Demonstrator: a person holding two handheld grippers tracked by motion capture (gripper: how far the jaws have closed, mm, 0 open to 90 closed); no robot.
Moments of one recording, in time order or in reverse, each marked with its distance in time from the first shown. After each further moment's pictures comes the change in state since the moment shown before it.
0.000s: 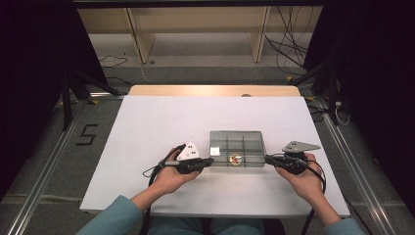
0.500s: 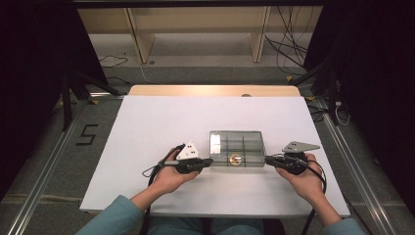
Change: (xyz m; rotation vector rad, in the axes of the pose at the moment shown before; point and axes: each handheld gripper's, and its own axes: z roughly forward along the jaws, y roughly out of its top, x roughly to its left) left arm 0.002 -0.002 0.000 0.012 -0.004 -0.020; right arm -0.001 -0.001 0.000 0.024 0.001 -0.004
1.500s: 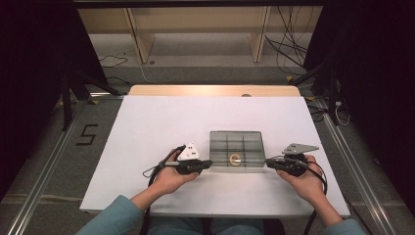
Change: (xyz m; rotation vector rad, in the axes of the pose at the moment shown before) left arm 0.000 -0.004 0.003 0.032 0.001 0.003; right arm -0.003 -0.007 0.002 0.043 0.004 -0.001
